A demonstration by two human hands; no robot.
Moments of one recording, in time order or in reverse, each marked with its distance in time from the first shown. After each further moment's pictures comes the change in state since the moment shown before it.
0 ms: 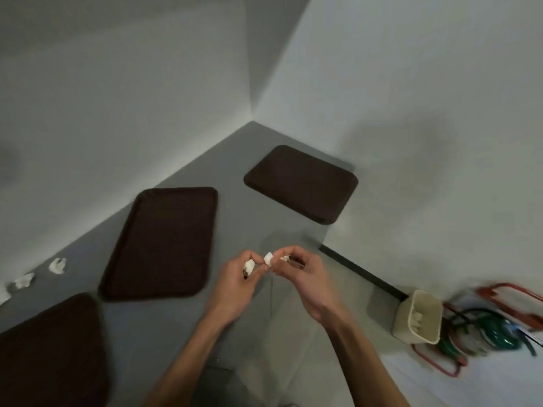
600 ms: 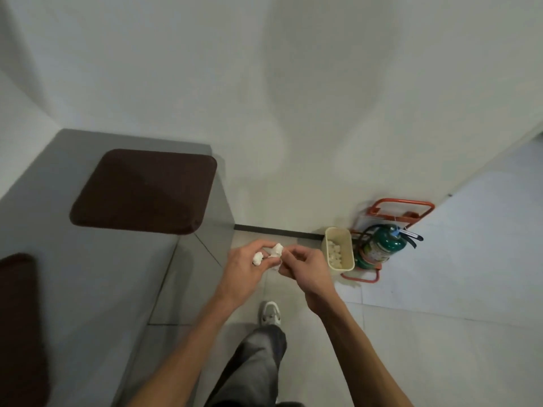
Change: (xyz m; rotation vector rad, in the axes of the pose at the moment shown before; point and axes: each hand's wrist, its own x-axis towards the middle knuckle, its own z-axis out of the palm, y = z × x) left_hand 0.093 0.104 0.319 0.060 -0.560 0.194; right_hand -0.025 0.036 -0.307 0.142 0.621 0.171
